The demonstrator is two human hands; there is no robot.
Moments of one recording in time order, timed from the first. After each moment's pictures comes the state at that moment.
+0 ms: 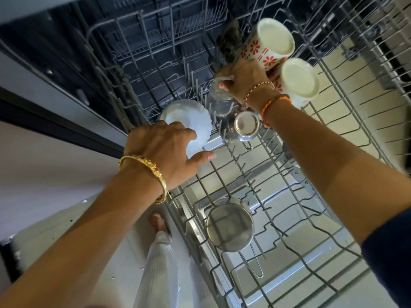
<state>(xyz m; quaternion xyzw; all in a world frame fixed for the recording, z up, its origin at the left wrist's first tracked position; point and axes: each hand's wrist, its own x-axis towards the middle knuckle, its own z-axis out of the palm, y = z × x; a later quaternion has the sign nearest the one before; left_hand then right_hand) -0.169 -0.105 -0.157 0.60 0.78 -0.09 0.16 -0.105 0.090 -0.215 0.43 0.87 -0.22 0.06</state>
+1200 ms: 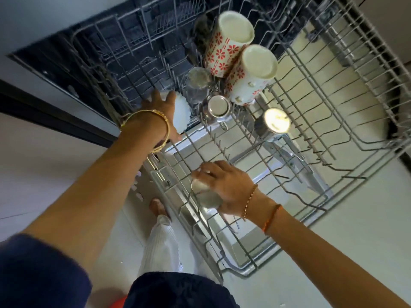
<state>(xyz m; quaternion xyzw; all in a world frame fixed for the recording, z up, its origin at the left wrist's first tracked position) -0.169 -0.062 -0.186 0.48 0.81 -0.14 0.30 0.035 -0.086 -0.198 0.18 0.94 -0.20 0.20</state>
